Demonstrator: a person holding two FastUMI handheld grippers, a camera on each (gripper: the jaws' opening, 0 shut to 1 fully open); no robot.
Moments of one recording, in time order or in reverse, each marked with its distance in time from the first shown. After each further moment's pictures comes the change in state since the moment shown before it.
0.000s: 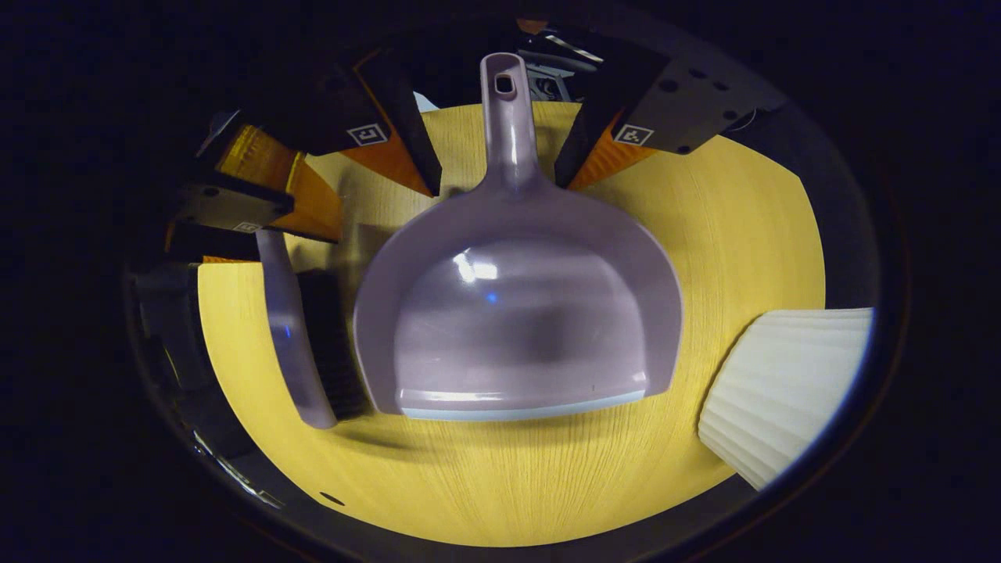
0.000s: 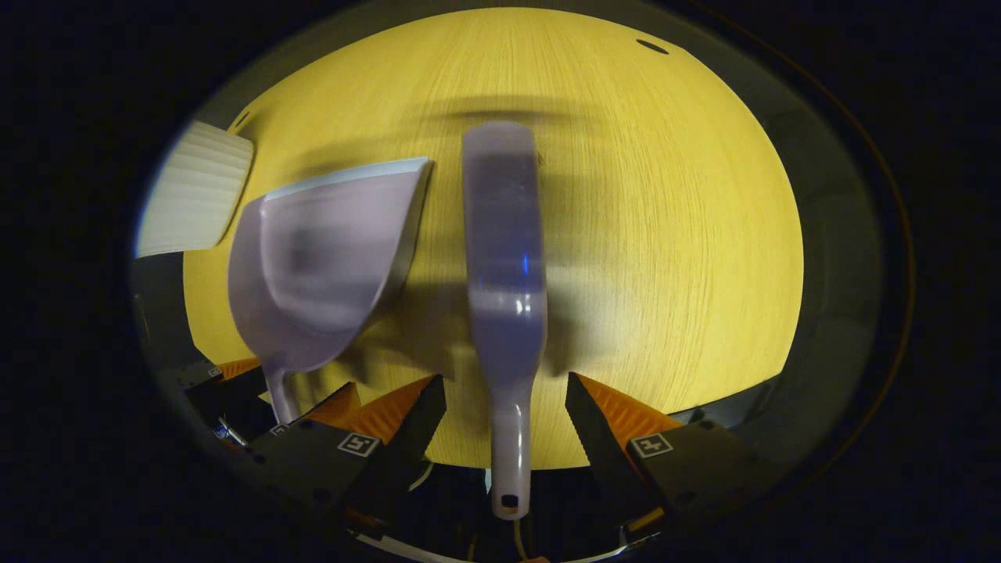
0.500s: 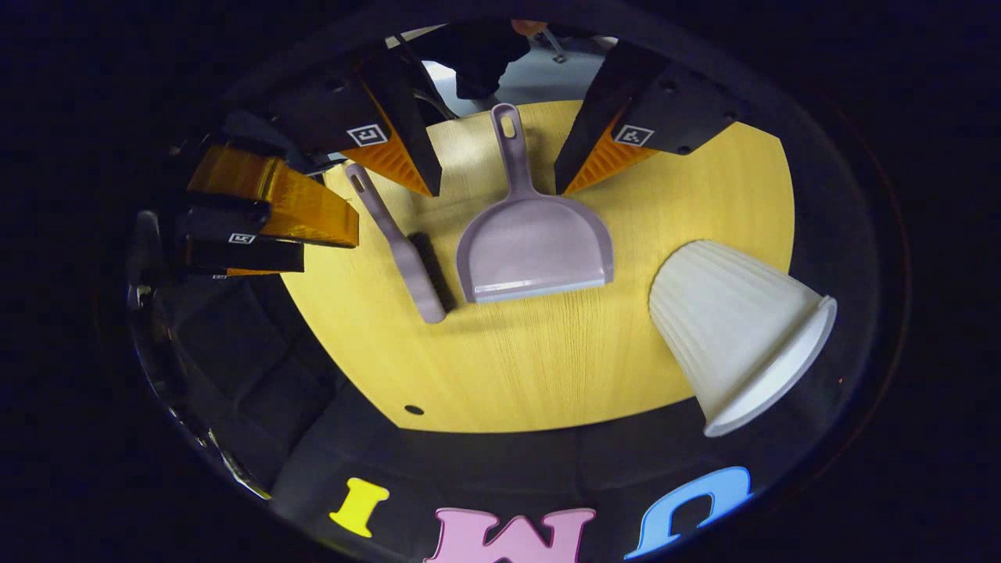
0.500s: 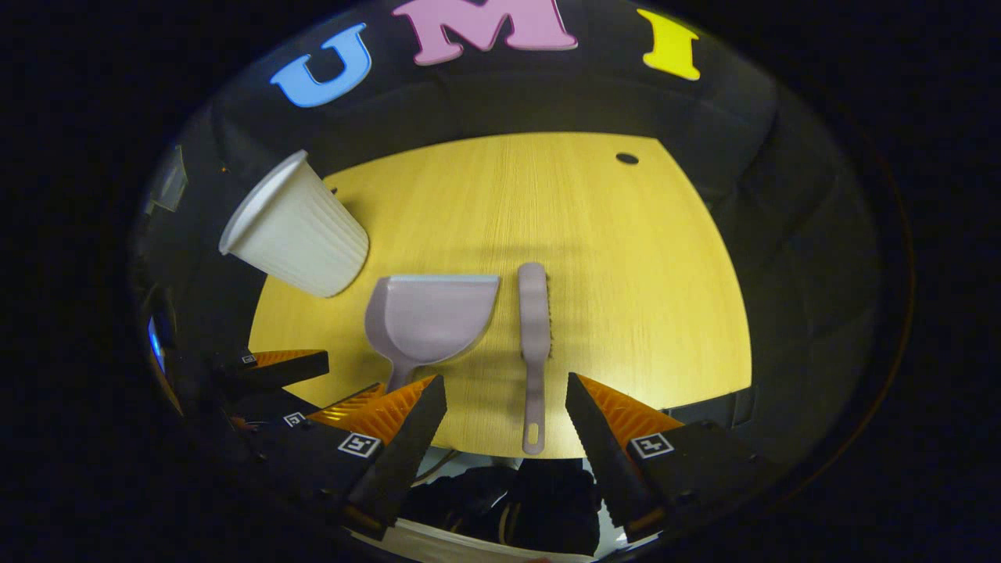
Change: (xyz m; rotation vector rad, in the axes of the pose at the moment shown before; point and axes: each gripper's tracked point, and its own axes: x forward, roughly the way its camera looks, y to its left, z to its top) left arm -0.145 -0.009 -0.033 0.149 -0.533 -0.033; right arm -0.176 0.014 -0.014 0.004 -0.549 0.105
